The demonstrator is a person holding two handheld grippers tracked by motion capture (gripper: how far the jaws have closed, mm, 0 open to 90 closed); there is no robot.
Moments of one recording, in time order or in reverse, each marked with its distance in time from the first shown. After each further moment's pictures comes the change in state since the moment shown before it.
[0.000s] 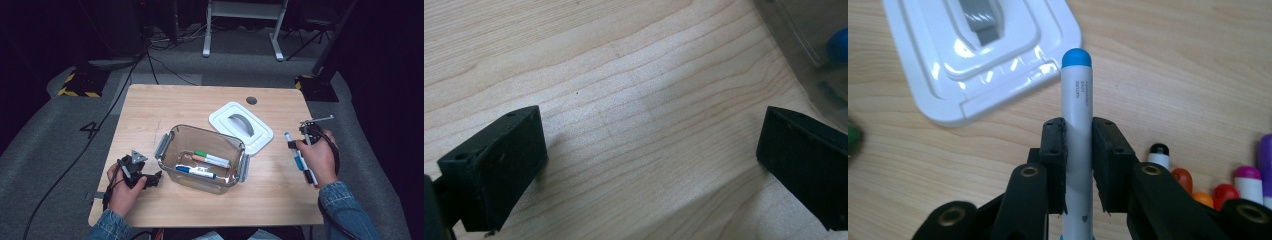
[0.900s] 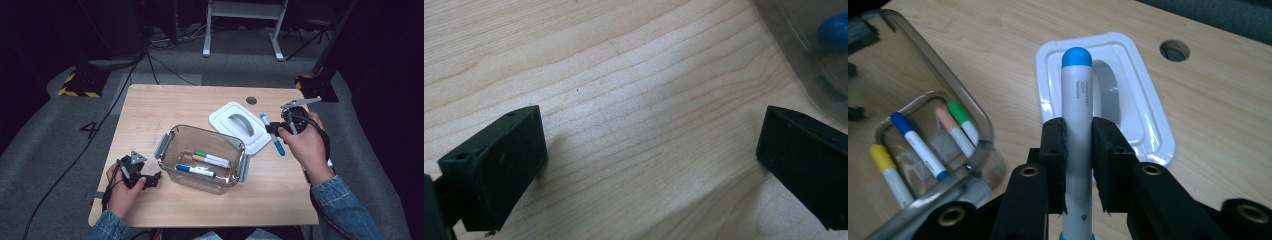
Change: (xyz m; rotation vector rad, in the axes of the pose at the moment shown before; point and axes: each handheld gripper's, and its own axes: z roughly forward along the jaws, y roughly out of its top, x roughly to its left) left arm 0.001 -0.002 -0.002 0.002 -0.010 0.011; right arm 0.093 0.048 -0.064 -0.175 0.148 -0.256
